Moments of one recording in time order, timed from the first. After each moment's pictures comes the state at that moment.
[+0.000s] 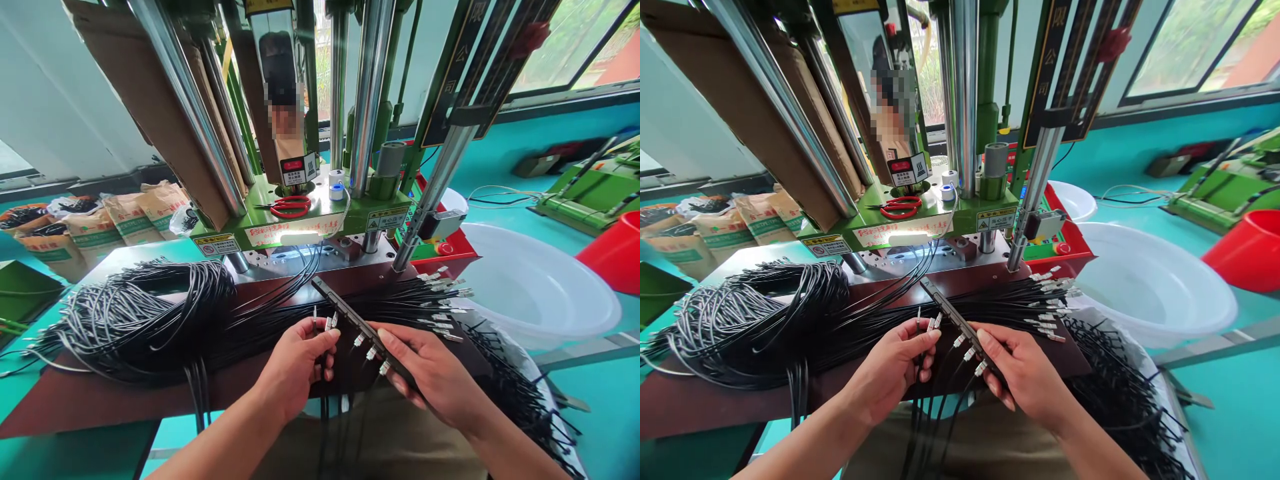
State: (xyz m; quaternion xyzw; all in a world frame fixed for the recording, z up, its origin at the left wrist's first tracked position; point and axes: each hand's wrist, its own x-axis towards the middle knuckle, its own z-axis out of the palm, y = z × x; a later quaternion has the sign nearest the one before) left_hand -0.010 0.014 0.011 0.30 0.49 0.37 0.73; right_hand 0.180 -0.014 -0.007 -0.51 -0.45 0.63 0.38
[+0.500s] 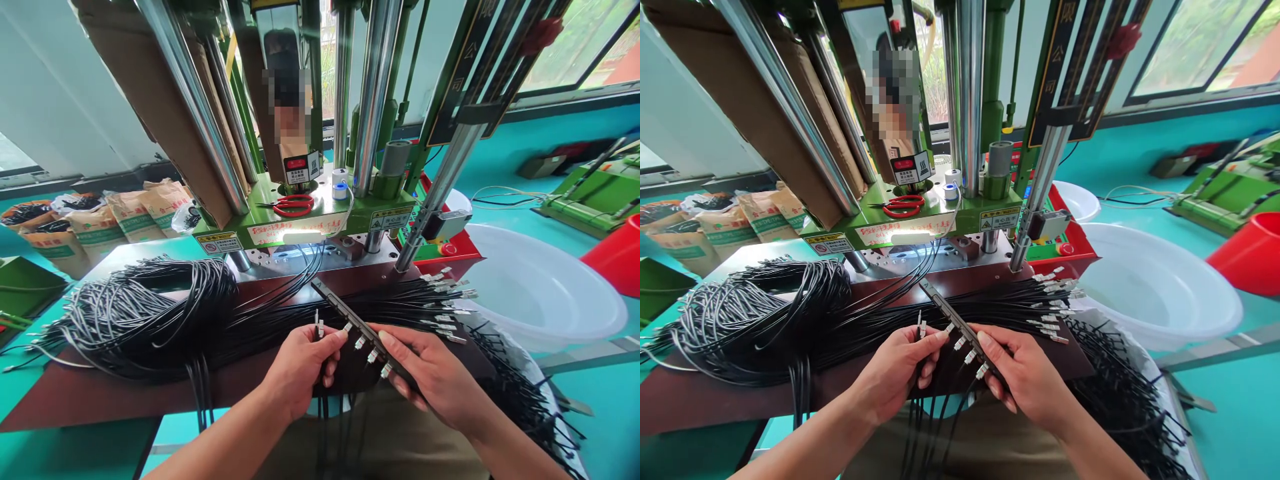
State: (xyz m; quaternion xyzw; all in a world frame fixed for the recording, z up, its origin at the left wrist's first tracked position) left_hand -0.006 0.012 0.013 0.35 0.52 0.33 0.71; right_hand 0.180 -0.014 -0.006 -0.51 -0.47 0.62 0.37
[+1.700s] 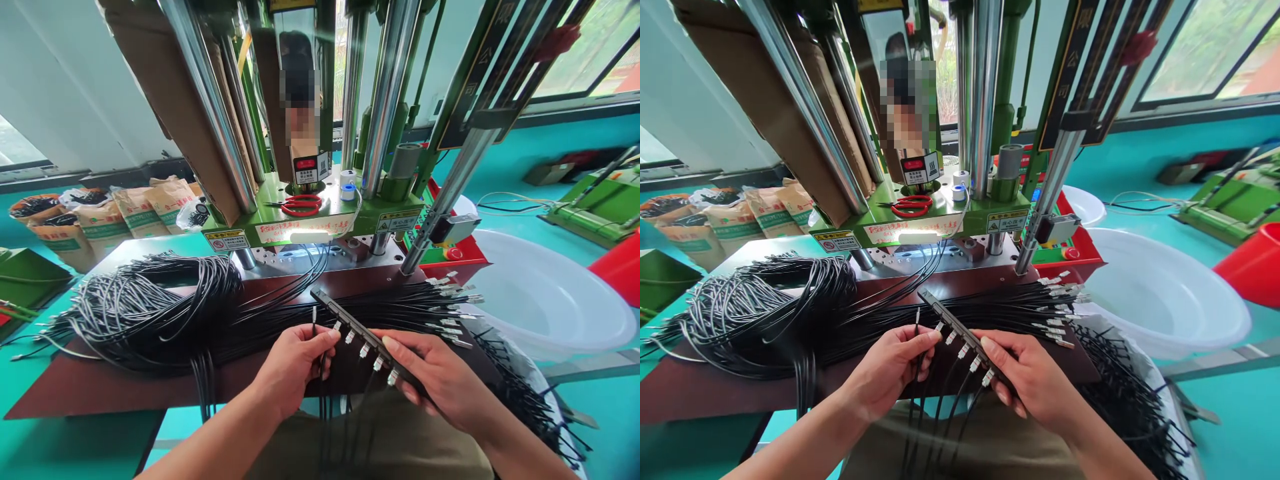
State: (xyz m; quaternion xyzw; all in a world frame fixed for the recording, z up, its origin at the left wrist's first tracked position) left_hand -0.023 0.010 0.012 0.30 0.51 0.36 0.72; right_hand 0.183 -0.013 -0.005 -0.51 -0.48 0.64 0.33
